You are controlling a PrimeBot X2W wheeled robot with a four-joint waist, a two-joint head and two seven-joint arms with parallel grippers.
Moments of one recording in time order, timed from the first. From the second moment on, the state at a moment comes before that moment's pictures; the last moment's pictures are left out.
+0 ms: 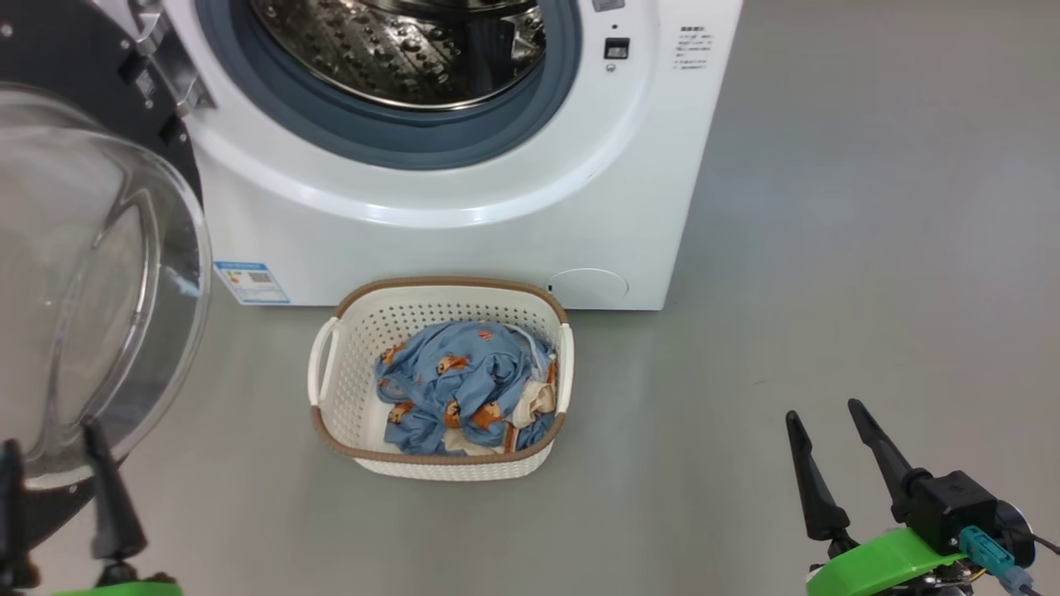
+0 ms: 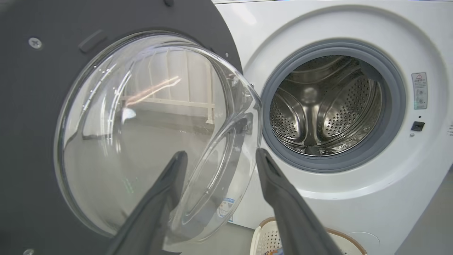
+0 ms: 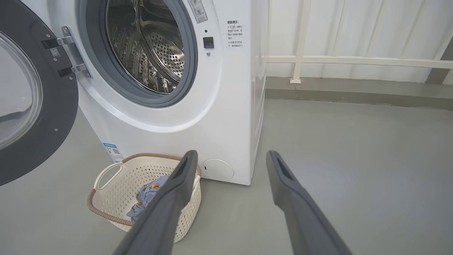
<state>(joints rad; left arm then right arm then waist) -0.01 0.02 0.27 0.01 -0.21 -0.06 -0.26 -0.04 -0.05 -0.05 0.16 0.08 0.13 -0.25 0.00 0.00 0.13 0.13</state>
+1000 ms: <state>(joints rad) 0.20 0.04 0.05 0.02 -0.16 -0.07 -0.26 0.04 -0.05 -0.01 0.10 0.11 0.13 -0.25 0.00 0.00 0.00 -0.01</state>
